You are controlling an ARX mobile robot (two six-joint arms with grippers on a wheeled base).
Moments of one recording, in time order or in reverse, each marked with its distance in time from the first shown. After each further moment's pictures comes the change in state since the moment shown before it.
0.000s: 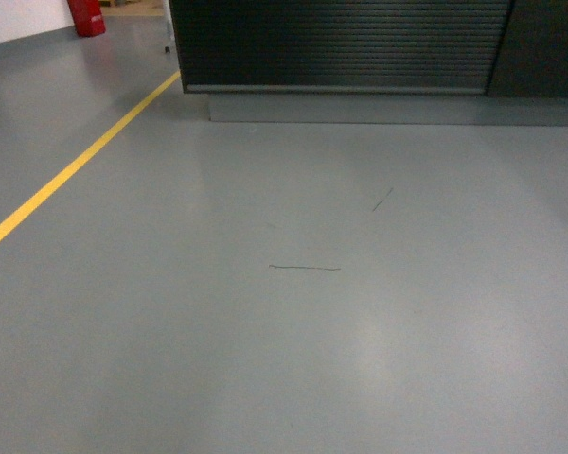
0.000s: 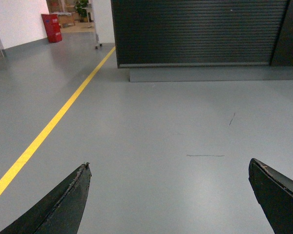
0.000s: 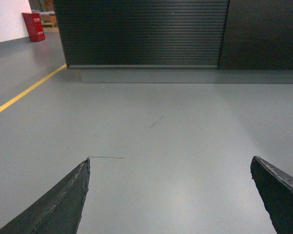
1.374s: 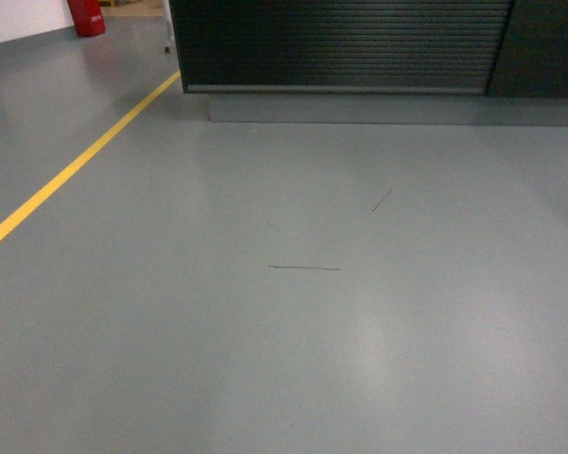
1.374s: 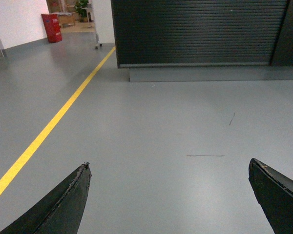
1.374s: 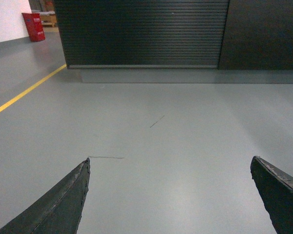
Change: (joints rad) left arm 0.000 0.000 0.000 0.000 0.000 0.000; right arm 0.000 0.000 0.000 0.000 0.000 0.000
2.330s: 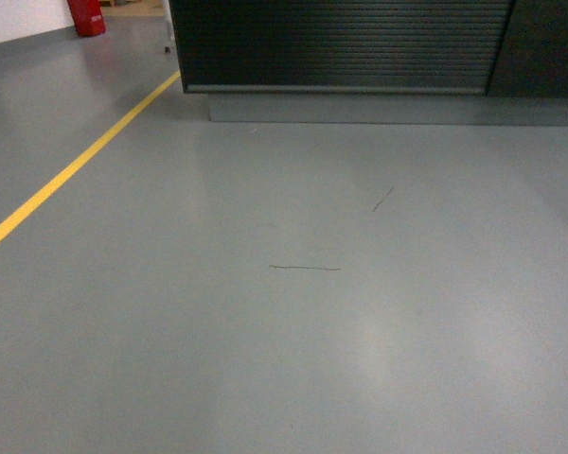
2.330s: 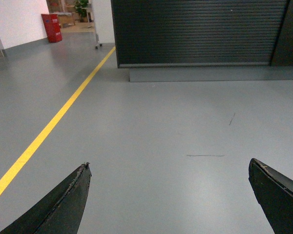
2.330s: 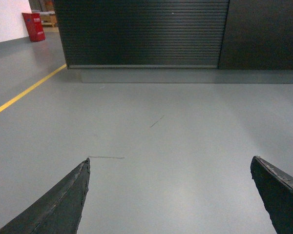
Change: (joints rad) left arm 0.000 0.000 0.000 0.000 0.000 0.000; right arm 0.000 0.000 0.000 0.000 0.000 0.000
